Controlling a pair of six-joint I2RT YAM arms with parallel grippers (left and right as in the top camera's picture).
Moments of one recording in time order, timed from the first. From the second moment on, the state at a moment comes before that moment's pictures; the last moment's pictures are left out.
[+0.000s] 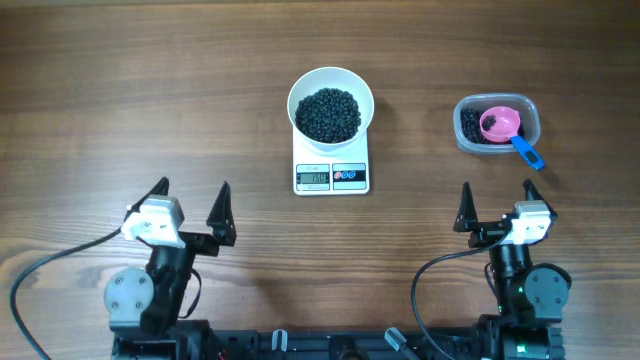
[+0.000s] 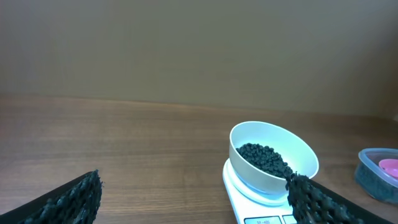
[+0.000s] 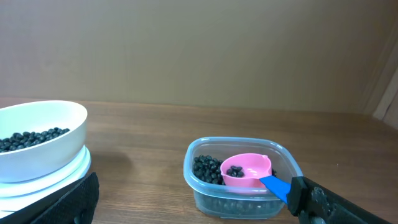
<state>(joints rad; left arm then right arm) 0.00 0.17 0.33 -0.24 0.17 -0.14 -0.07 0.02 0.01 0.00 -0.10 -0.04</state>
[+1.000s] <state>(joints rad) 0.00 0.01 0.08 -0.05 0.18 -0.21 -0.07 0.02 0.01 0.00 -0.10 -0.04</state>
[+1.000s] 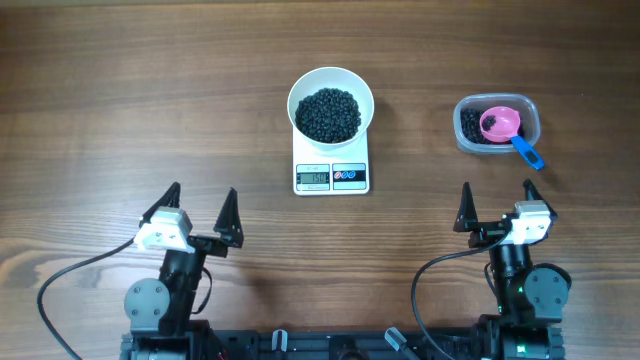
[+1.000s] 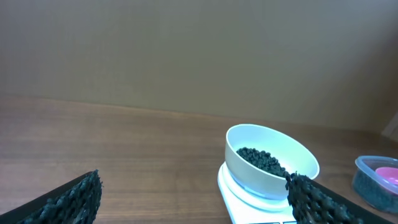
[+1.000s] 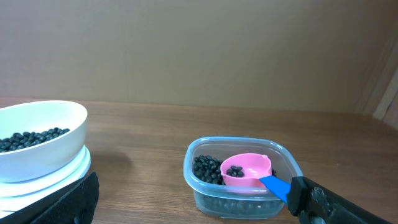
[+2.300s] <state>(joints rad) 0.00 0.01 0.01 -0.06 0.15 -0.13 -0.07 0.02 0.01 0.00 -0.10 -0.04</state>
